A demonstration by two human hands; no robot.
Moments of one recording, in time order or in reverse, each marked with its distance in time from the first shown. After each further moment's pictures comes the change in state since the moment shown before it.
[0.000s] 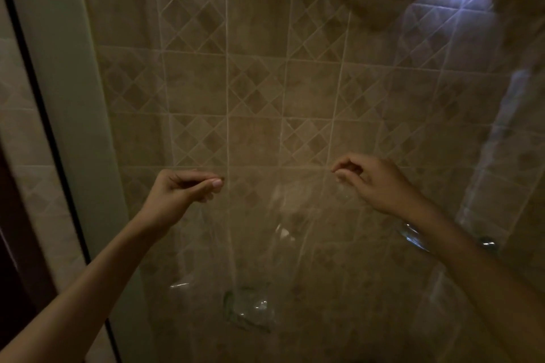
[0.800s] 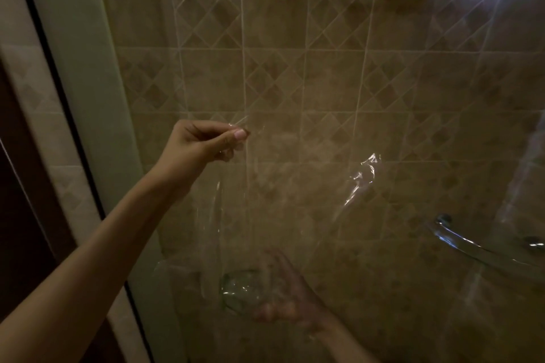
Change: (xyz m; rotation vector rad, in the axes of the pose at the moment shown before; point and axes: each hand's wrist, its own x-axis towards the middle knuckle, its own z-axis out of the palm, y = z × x) left_hand 0.039 0.063 0.000 -0.024 -0.075 0.098; right_hand -0.111 -0.066 0.224 1.187 -0.487 0.346
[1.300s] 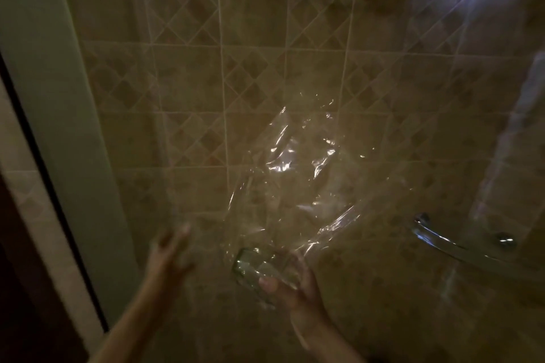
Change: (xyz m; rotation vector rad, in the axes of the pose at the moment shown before) left_hand -0.123 -0.135 0.023 -0.261 0.527 -0.619; right_hand -0.010 -0.006 -0.007 0.267 0.514 -0.058
